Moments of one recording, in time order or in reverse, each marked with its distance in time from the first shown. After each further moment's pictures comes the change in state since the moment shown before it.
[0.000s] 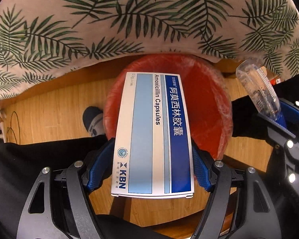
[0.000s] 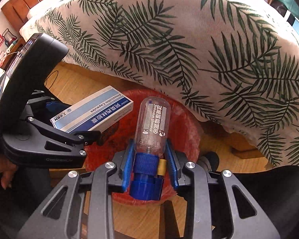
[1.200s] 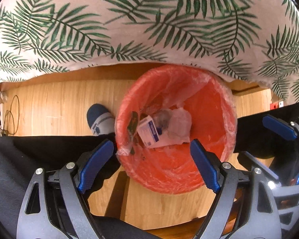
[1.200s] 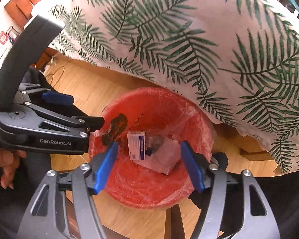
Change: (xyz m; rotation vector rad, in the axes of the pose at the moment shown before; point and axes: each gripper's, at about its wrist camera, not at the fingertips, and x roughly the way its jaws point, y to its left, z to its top) left arm -0.006 0.032 0.008 -0.151 -0.043 -0.007; right arm 0.020 0.006 0.010 -0.009 0.011 0.056
